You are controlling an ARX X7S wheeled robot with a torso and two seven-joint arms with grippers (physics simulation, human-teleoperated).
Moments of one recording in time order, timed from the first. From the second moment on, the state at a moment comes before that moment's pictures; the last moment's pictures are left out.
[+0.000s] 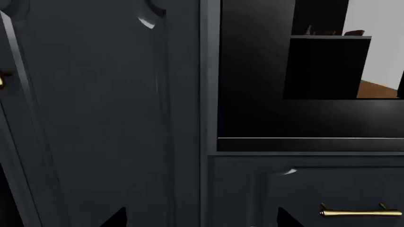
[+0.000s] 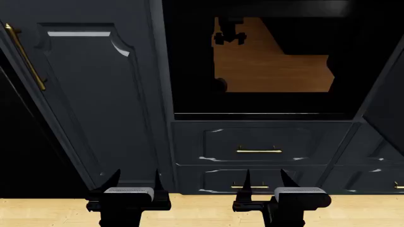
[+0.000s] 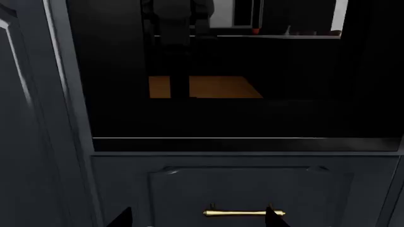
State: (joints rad) left arm 0.00 0.00 0.00 0.00 0.00 0.00 0.00; right arm 0.00 0.00 0.00 0.00 0.00 0.00 0.00
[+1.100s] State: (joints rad) left arm -0.07 -0.42 -0.36 0.89 -1.07 -0.93 -0.51; right arm 0.09 0.56 -0.03 -0.89 0.83 0.67 0.59
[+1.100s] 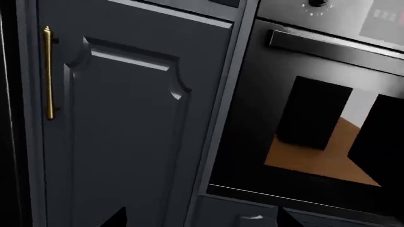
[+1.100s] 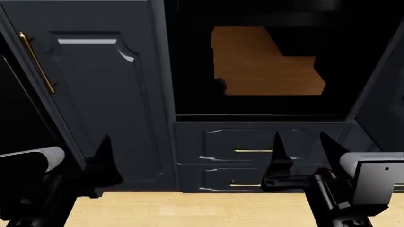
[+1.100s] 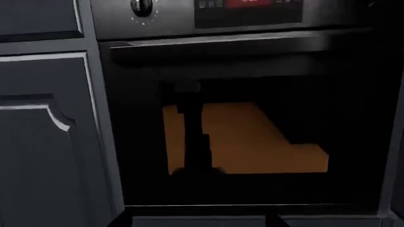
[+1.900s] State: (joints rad) left arm -0.76 -1.06 -0.20 1.02 -2.24 -0.80 -1.24; right arm 1.13 1.16 -0.47 -1.04 2.08 0.62 1.32
